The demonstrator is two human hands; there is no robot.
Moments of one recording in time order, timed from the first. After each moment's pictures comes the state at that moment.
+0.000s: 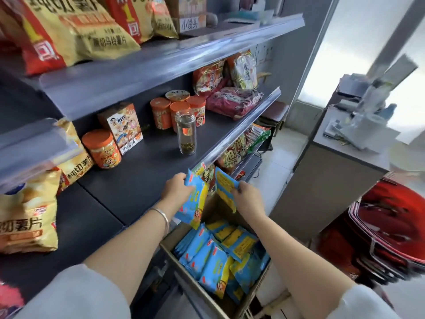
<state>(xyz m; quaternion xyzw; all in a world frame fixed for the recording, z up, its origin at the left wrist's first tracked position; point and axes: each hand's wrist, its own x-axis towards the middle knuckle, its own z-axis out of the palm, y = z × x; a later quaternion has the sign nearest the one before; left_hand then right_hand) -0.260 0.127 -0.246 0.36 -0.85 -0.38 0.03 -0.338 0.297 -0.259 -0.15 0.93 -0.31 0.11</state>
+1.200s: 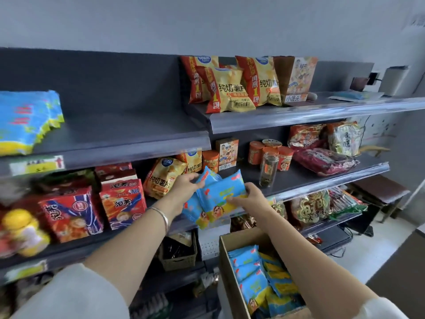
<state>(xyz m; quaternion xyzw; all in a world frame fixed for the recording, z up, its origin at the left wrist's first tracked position) -0.048 0.185 -0.115 0.44 -0.64 -0.56 0.30 -0.226 0.264 -0.160 -0.39 0.68 -0.49 0.37</state>
